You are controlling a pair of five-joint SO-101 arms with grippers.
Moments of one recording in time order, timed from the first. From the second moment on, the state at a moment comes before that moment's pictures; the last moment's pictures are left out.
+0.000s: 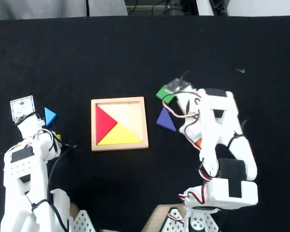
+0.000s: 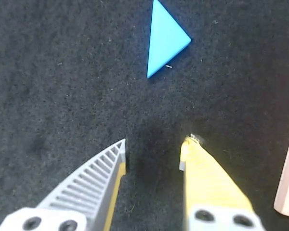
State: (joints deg) left arm -26.0 -43.6 74.8 38.9 -4.7; right arm 5.5 0.9 32.1 70.3 47.3
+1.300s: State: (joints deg) left arm -26.0 -43.6 74.8 38.9 -4.7; right arm 4.4 -6.7 37.2 70.7 53.8
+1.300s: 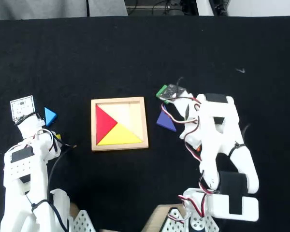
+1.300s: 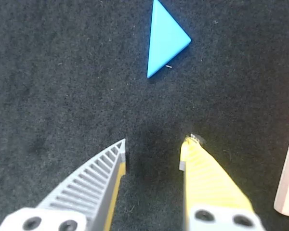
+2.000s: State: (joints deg) left arm -26.0 -43.6 74.8 38.9 -4.7; right arm 4.4 1.2 32.7 68.4 53.5
